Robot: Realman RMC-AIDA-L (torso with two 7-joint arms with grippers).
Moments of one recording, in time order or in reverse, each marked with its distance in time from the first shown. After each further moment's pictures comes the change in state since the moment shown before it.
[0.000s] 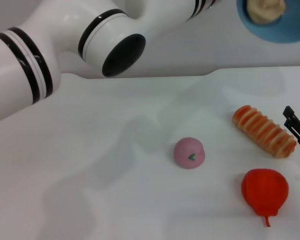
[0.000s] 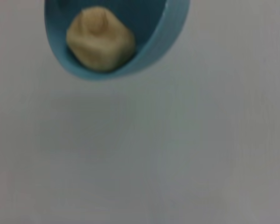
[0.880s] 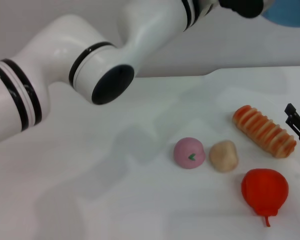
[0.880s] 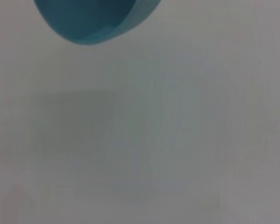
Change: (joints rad) left arm 0.084 0.000 0.090 -0.021 -0.099 0.265 0.224; right arm 0.006 0.000 0.011 0.002 0.007 0.002 0.003
